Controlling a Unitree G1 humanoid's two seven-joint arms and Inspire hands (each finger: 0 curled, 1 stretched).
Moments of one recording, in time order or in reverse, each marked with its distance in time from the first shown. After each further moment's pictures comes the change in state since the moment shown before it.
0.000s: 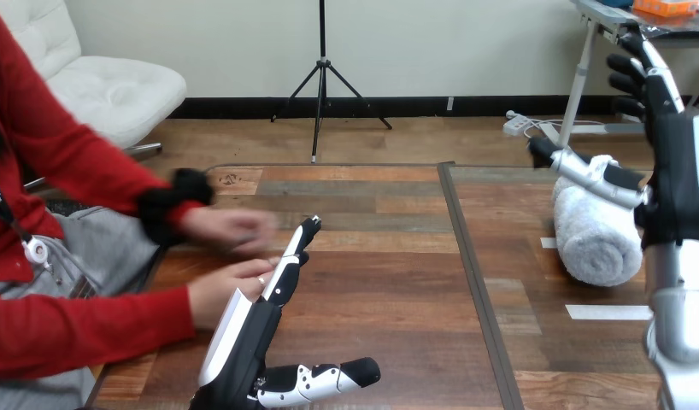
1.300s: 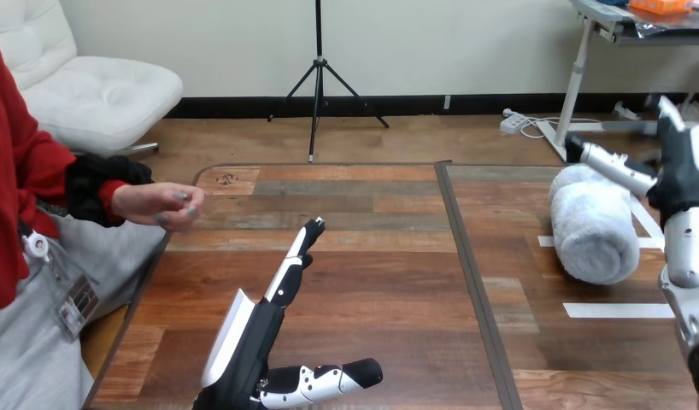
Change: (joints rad) left arm 0.002 -0.008 0.000 0.001 0.008 0.000 0.004; right arm -0.374 -0.135 0.090 0.569 -0.099 0.406 0.028
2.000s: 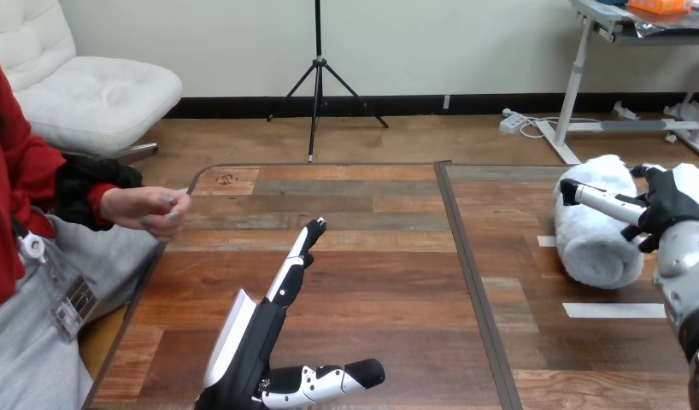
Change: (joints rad) left arm 0.000 -0.006 -0.001 0.000 0.000 0.000 0.001; right arm -0.145 -0.009 0.119 0.234 -0.095 0.198 0.047
